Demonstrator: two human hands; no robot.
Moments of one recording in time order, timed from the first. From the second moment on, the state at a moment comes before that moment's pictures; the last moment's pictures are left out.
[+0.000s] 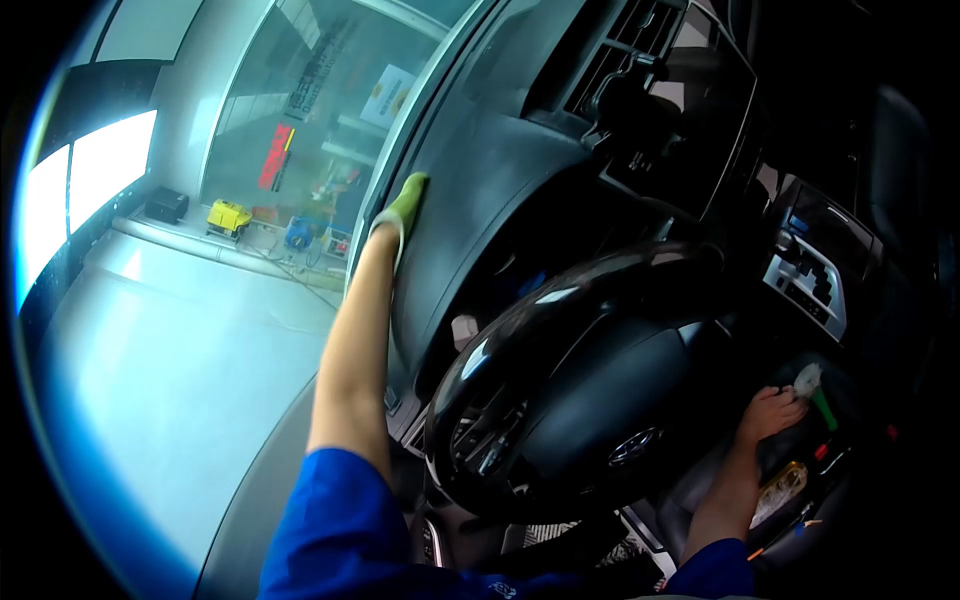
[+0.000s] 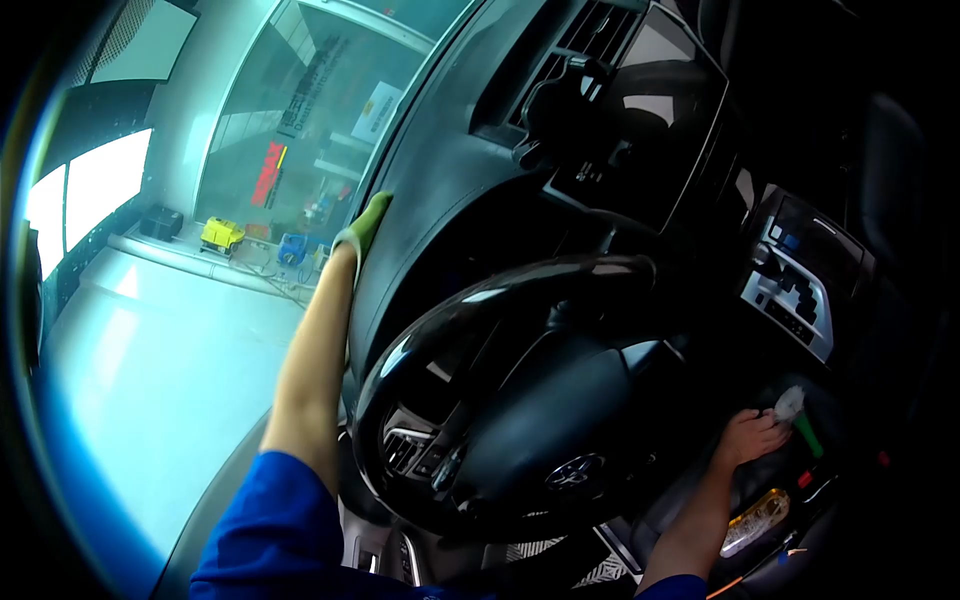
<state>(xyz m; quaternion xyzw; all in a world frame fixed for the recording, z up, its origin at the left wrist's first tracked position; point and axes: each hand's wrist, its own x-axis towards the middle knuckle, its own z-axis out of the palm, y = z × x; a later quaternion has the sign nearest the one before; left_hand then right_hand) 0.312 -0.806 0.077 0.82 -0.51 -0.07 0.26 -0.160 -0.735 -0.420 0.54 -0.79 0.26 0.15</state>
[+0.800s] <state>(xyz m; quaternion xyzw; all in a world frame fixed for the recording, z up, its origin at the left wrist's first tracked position) 0.185 -0.893 0.088 0.43 -0.89 -0.08 -0.16 -0.161 -0.730 -0.432 0.54 -0.79 0.23 0.17</state>
